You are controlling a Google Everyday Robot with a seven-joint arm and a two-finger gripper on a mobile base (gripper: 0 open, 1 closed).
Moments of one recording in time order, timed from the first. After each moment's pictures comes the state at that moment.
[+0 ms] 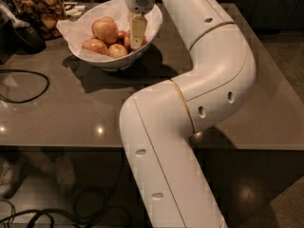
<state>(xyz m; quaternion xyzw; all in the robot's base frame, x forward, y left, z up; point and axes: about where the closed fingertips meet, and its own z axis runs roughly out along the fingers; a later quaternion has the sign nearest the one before) 0.752 0.041 0.924 -0.74 0.65 -0.01 0.16</state>
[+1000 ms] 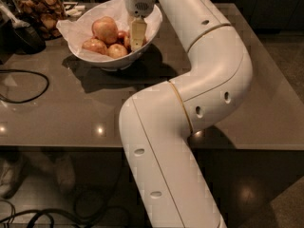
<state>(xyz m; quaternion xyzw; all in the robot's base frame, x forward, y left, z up) 0.756 0.041 0.912 -0.75 0.65 -0.01 0.16</state>
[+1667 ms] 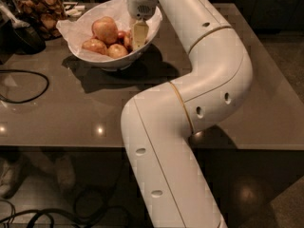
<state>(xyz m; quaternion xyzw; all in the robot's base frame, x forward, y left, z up) 0.759 0.037 0.902 -0.75 0.65 0.00 0.15</state>
